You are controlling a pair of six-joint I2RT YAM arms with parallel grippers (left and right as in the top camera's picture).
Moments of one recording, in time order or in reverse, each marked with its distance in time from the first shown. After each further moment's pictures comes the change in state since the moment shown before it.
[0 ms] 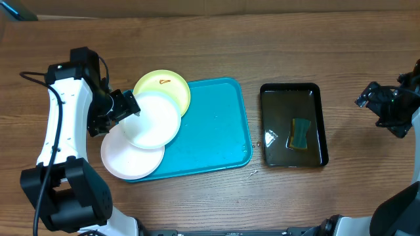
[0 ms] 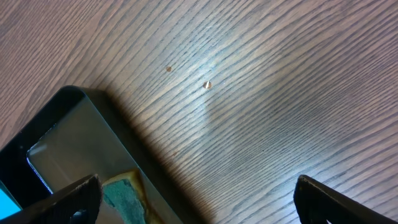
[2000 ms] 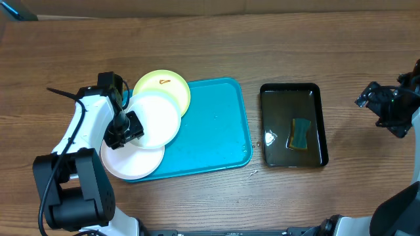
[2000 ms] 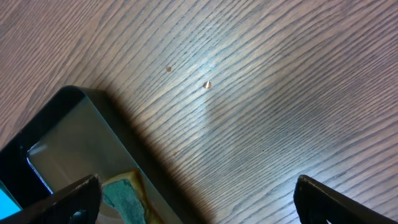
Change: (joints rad) left arm -0.065 0.000 -0.321 0.267 -0.151 -0.088; right arm 0.000 0.000 0.000 0.000 0.000 0.000
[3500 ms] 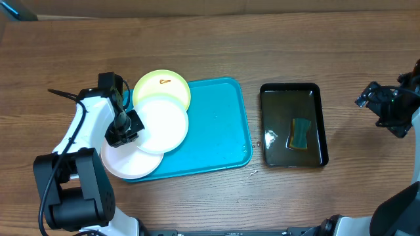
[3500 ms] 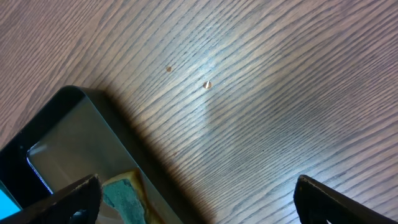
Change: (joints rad) left arm 0.000 0.000 -0.021 0.056 0.031 -0.007; right arm 0.000 0.000 0.000 0.000 0.000 0.000
